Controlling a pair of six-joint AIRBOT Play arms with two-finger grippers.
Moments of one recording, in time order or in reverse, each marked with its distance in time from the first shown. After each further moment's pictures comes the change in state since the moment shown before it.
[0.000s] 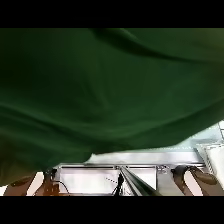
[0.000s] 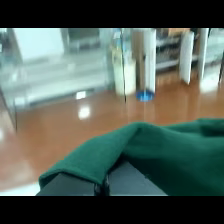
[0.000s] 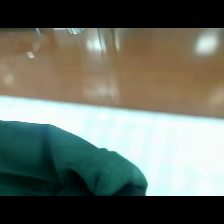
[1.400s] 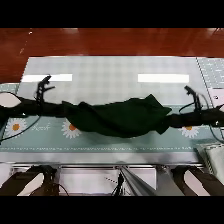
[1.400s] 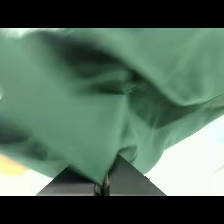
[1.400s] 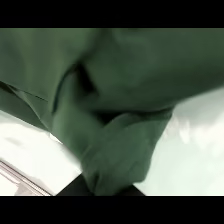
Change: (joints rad) left arm -0.186 -0.341 -1.272 -0.239 0.361 0.256; right arm -0.013 -0.230 -1.237 0.192 -0.277 -0.493
